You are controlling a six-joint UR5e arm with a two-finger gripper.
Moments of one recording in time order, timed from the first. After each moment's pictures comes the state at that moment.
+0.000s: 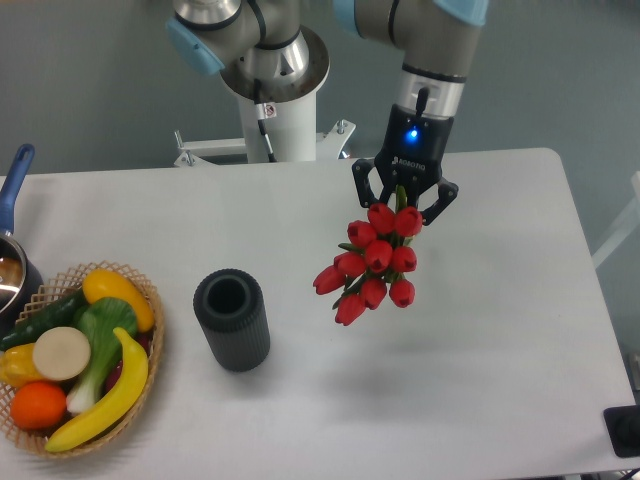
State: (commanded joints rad) arm 2.78 -1.60 -1.95 -0.86 1.12 1.06
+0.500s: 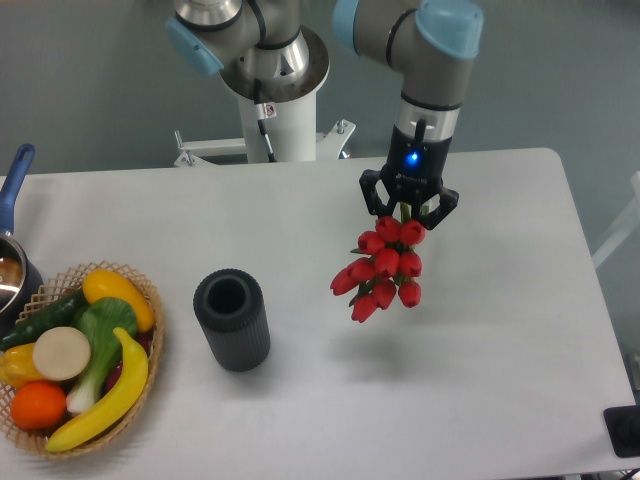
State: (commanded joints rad) arm 2.77 -1.68 -1.97 -0.88 1.25 1.06
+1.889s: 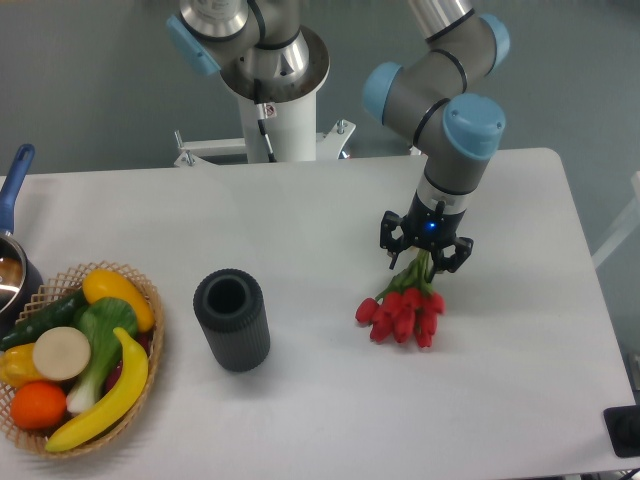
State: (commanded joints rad) arm 2.77 -1.87 -1.90 -0.86 1.32 1.15
